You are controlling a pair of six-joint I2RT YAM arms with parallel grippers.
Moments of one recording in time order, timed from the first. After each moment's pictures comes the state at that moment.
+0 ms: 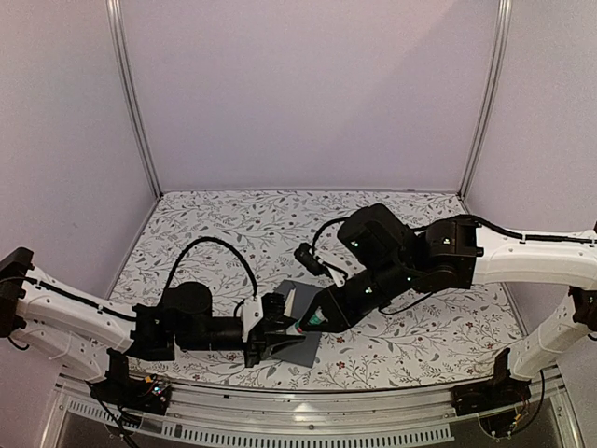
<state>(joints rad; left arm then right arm) -1.28 1.26 0.44 0.60 0.06 0.11 1.22 1.48 1.27 -0.59 -0.26 0.57</state>
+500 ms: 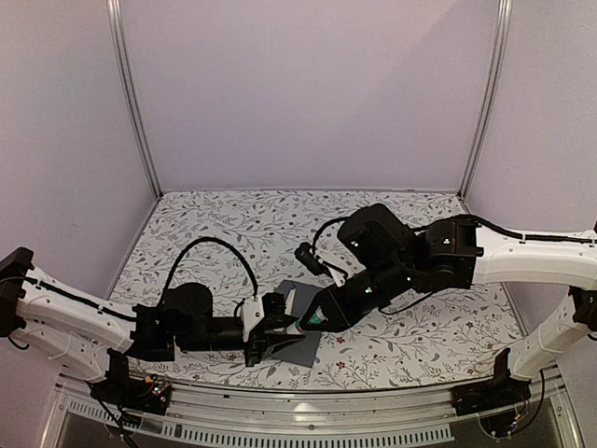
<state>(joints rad) -1.29 1.26 0.45 0.60 0.02 0.12 1.22 1.48 1.27 -0.59 -0.26 0.57</state>
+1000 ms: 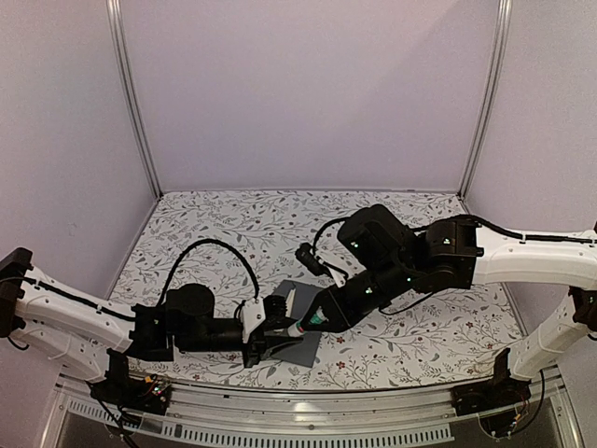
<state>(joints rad) -1.29 1.25 0.45 0.54 0.01 0.13 1.22 1.48 1.27 -0.60 -0.25 0.57</state>
